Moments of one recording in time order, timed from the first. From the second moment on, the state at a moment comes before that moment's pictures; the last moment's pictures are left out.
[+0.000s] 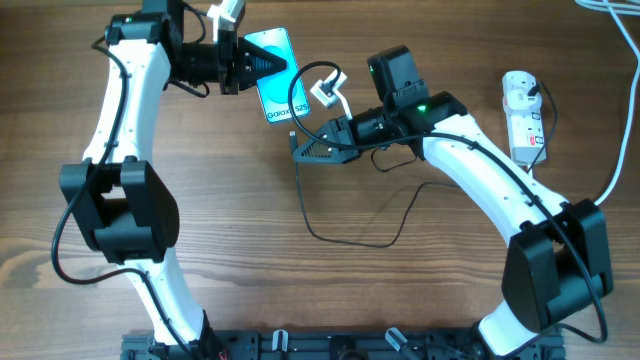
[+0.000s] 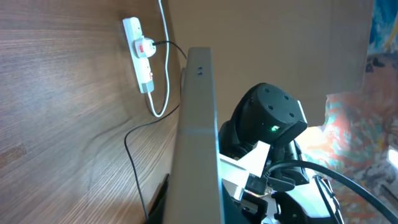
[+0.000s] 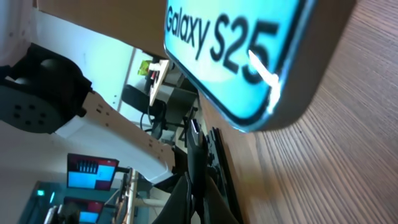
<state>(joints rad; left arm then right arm) 0.01 2.10 1.94 -1.28 1.39 0.06 0.45 1.79 1.35 -0.51 -1.26 0.24</state>
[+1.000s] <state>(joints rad) 0.01 2.10 1.94 -1.38 1.39 0.19 0.45 1.79 1.35 -0.44 -1.26 0.29</state>
